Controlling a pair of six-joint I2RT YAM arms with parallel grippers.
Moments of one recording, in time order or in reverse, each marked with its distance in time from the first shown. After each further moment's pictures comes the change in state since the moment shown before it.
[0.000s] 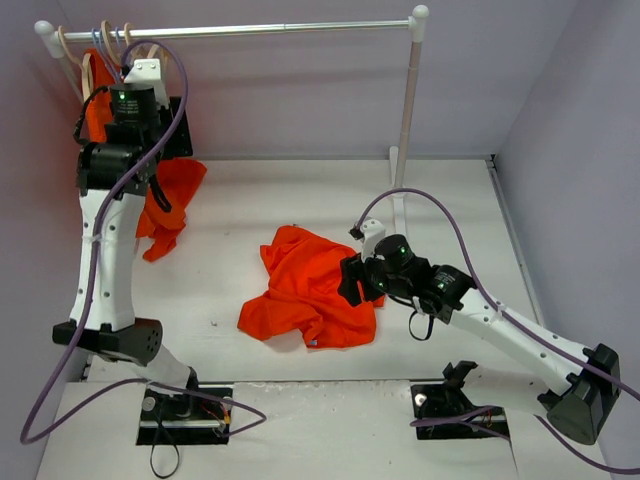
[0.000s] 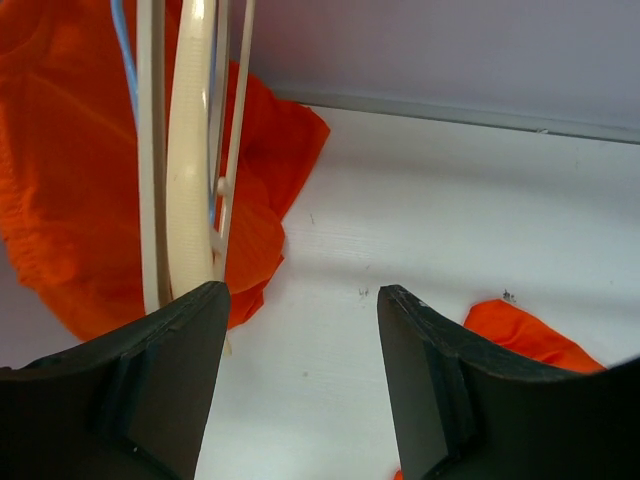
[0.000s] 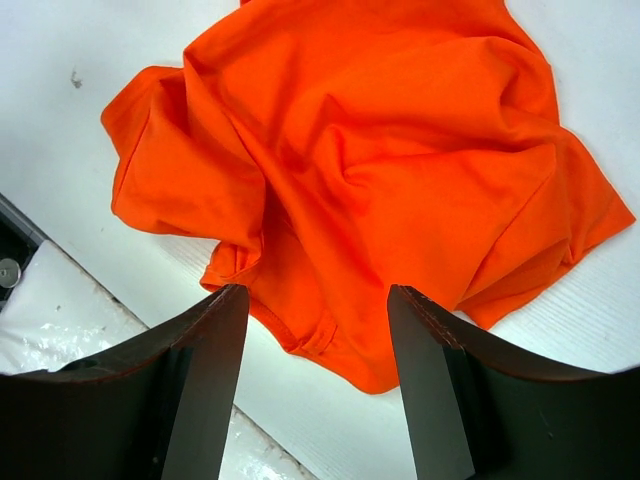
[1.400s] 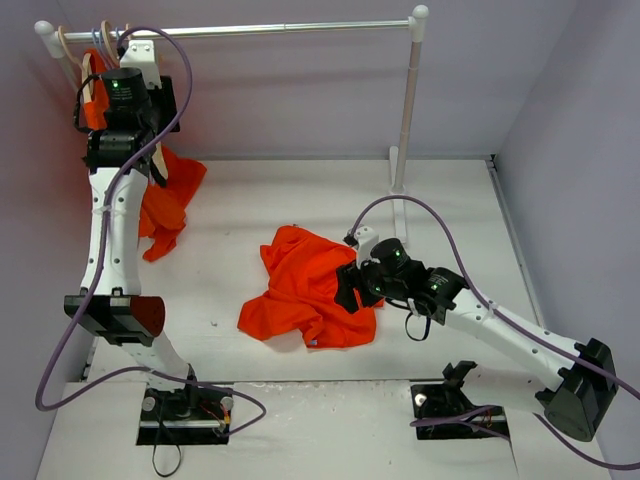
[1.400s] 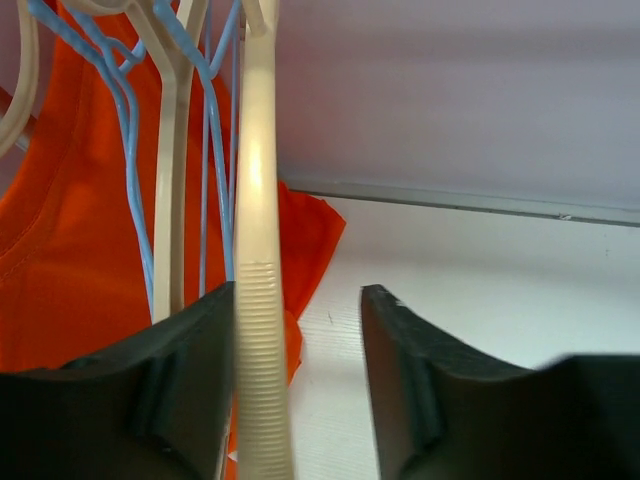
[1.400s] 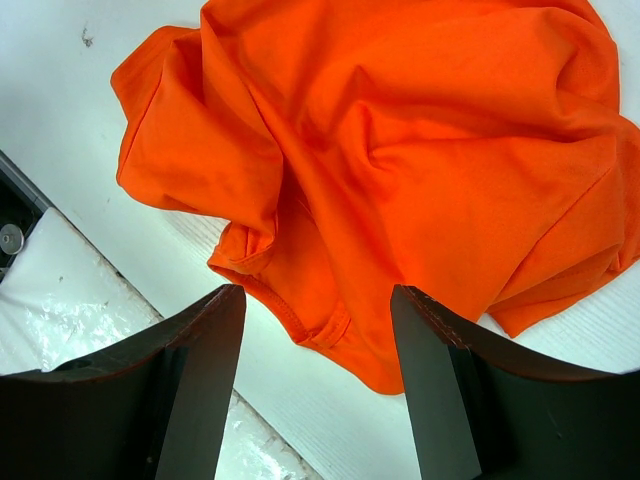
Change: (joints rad) left arm 0.144 0.150 -0.014 0.317 0.141 0.115; right arm 0.000 0.023 -0.050 0.044 -0.082 -0.023
